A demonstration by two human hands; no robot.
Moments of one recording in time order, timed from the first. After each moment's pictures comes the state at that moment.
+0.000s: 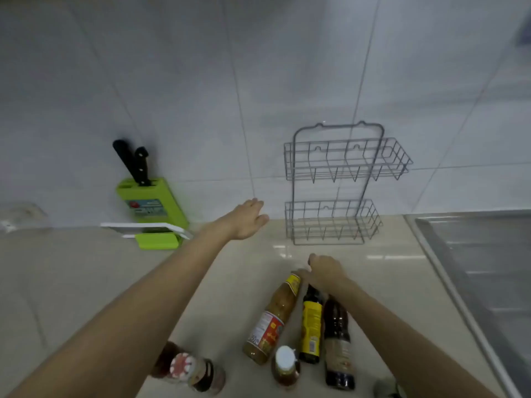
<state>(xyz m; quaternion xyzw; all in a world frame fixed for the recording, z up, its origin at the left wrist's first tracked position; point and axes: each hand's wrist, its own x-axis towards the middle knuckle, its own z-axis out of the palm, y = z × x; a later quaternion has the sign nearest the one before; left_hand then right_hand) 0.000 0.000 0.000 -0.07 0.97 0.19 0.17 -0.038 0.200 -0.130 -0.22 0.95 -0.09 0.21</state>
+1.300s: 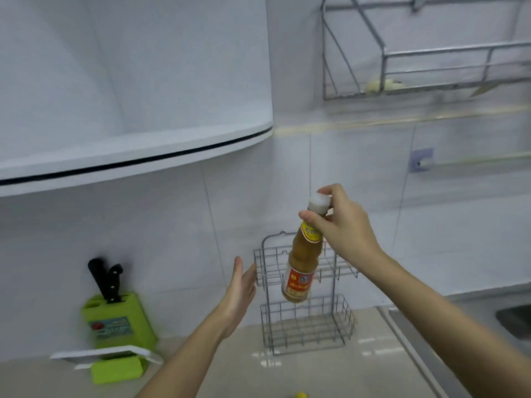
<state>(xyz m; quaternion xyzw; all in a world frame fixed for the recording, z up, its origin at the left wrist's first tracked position) -0.049 0.041 0.036 -0.10 0.67 0.74 0.03 -0.086 0.252 0.179 -0.22 0.84 -0.46 -0.20</state>
